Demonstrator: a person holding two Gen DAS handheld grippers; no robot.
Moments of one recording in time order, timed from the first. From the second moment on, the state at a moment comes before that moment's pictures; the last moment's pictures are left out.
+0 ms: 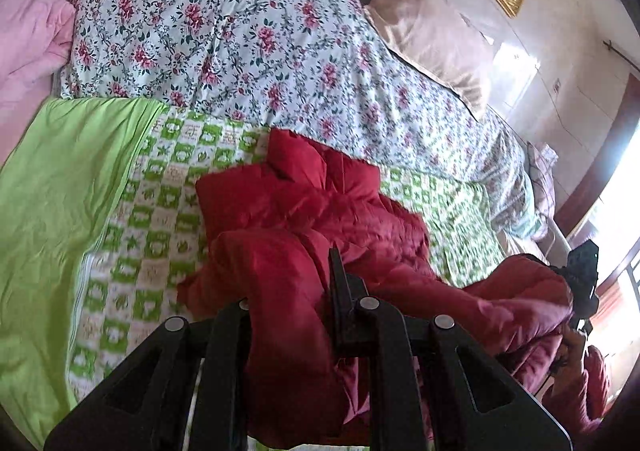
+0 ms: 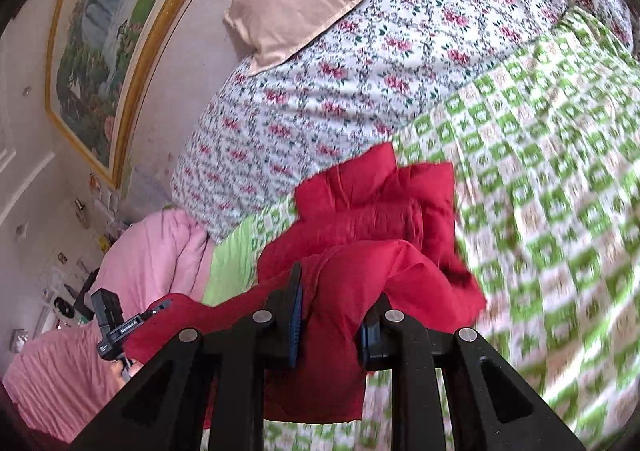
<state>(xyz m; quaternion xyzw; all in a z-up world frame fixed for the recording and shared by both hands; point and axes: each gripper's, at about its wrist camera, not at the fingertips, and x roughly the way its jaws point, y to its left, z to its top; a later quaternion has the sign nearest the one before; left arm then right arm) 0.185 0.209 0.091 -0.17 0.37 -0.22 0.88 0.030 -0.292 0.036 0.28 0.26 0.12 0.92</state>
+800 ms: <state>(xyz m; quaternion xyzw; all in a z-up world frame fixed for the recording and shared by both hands) 0.345 0.206 0.031 -0.22 0.43 -0.17 0.86 0.184 -0.336 0.009 0.34 0.26 0.05 0.90</state>
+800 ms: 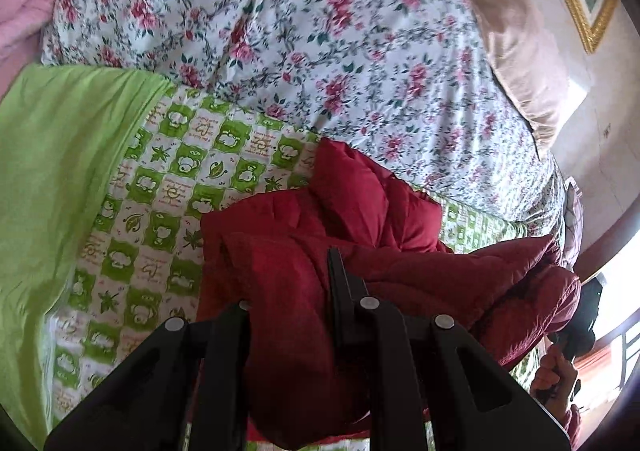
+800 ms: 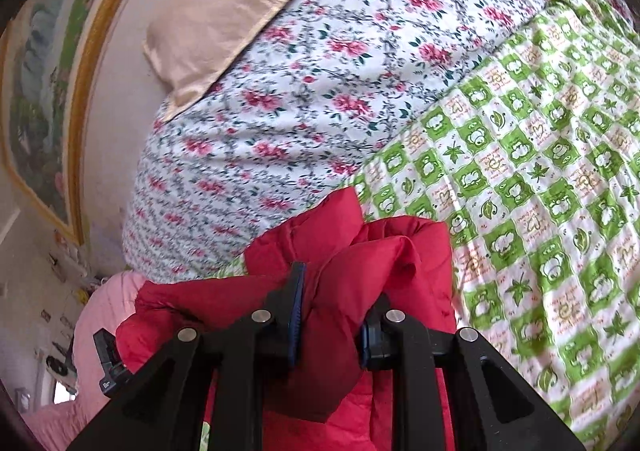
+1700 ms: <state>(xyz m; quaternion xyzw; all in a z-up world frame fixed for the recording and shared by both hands) 0.427 0.203 -0.032 -0.24 0.47 -0.20 0.83 0.289 -0.366 -0.068 0.39 0.31 -0.03 0.87</state>
